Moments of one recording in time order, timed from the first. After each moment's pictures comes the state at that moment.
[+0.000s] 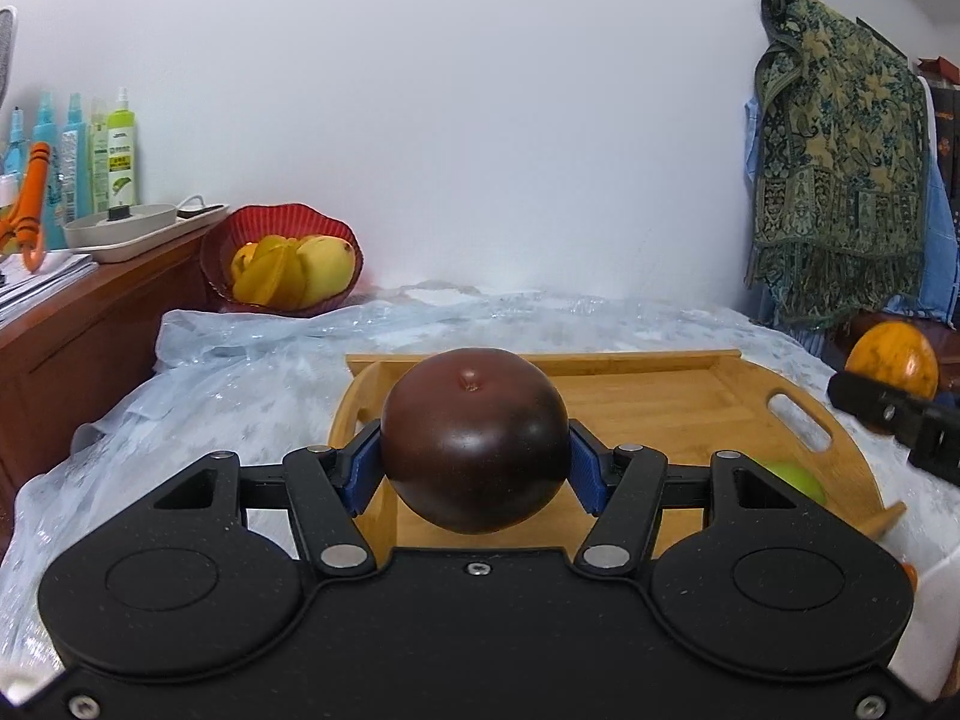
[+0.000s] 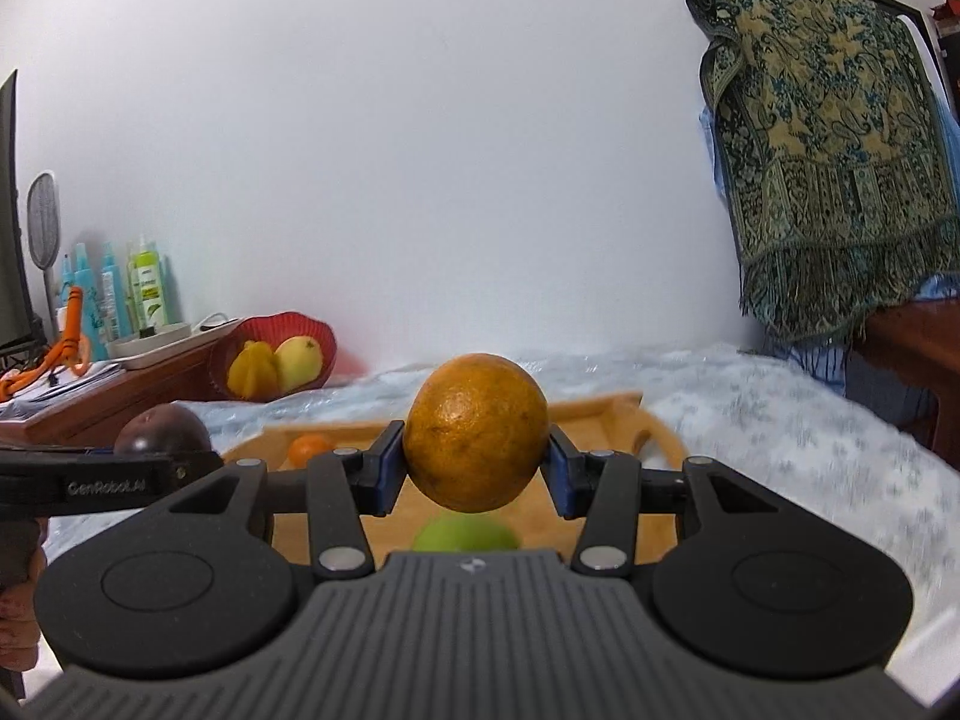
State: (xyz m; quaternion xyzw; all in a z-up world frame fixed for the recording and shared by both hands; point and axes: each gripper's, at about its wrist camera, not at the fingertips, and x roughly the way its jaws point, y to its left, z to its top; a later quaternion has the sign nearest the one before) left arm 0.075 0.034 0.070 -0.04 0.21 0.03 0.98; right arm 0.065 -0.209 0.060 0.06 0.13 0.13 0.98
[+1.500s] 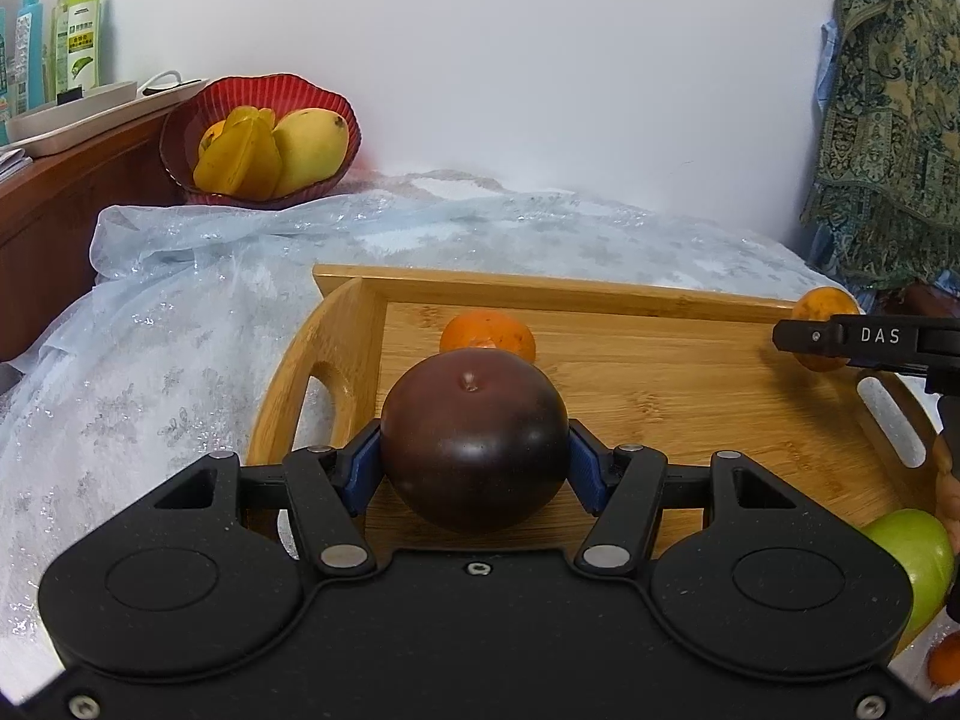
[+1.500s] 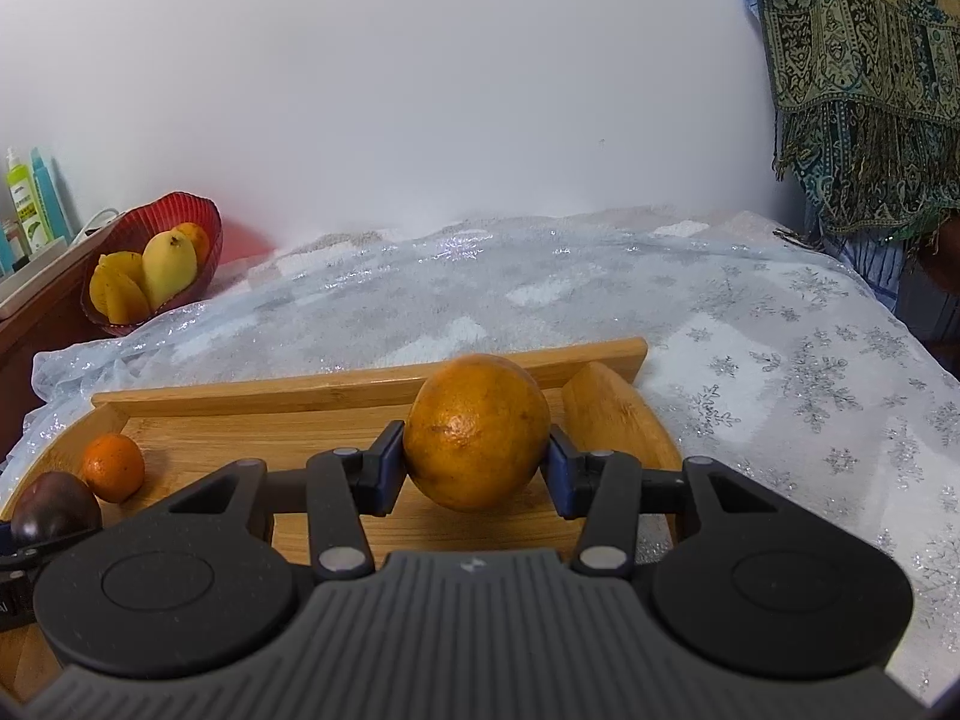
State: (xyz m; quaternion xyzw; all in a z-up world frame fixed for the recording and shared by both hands) left arm 0.184 0.051 0.019 -0.08 0.32 0.04 0.94; right arm 0.262 -0.210 0.016 0.05 0.32 0.13 0.94
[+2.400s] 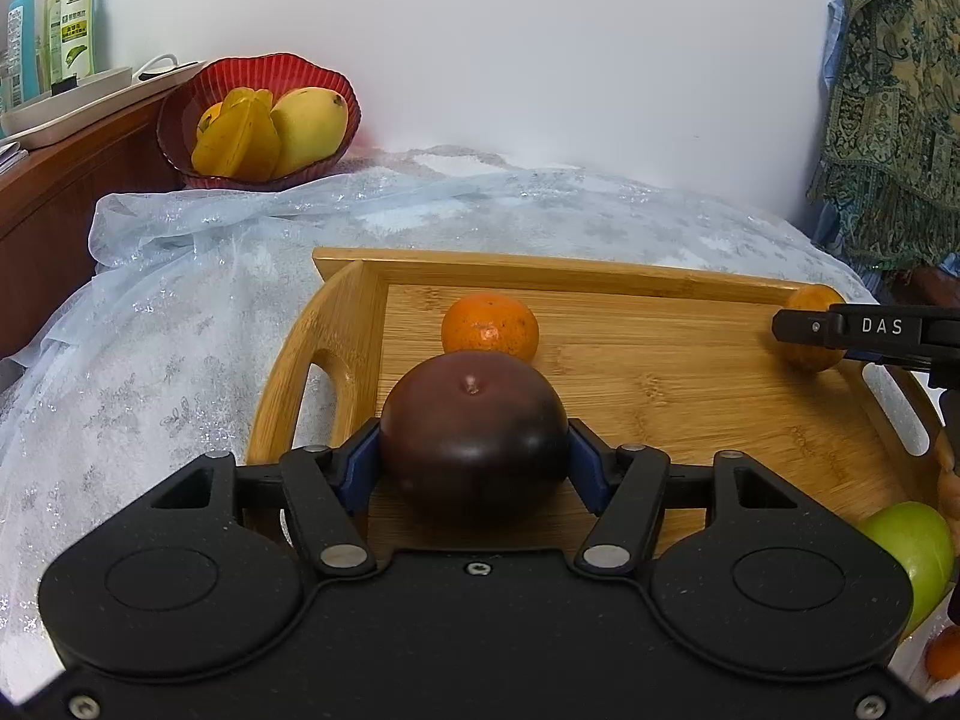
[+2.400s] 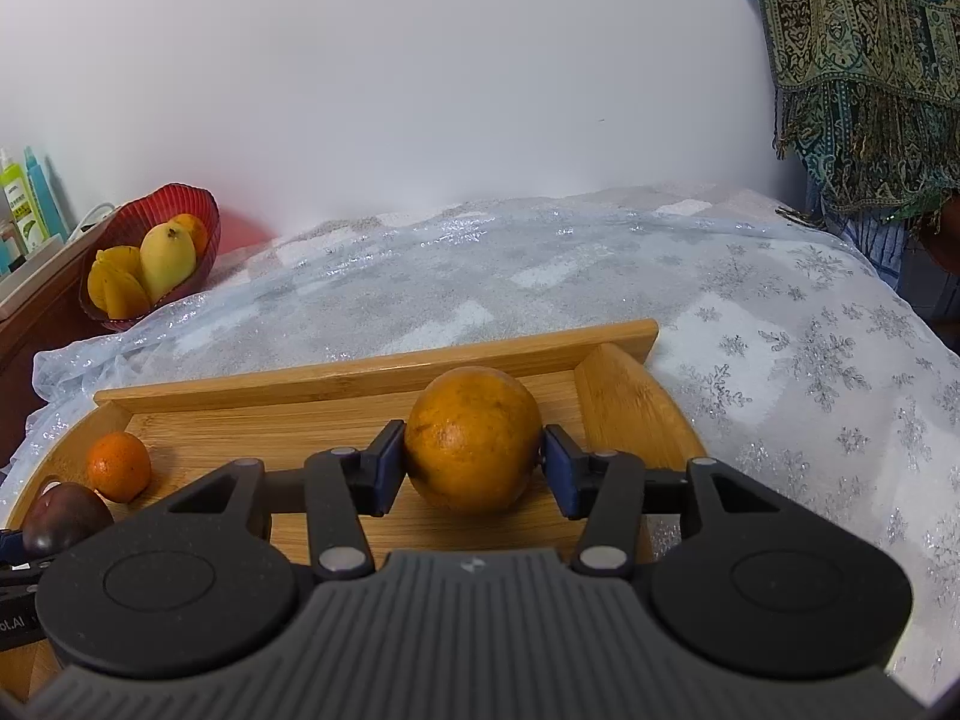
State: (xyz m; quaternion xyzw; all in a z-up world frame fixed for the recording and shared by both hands) left arm 0.189 0.051 0.021 -0.07 0.35 0.04 0.93; right arm 0.263 -0.207 0.016 0.06 0.34 0.13 0.93
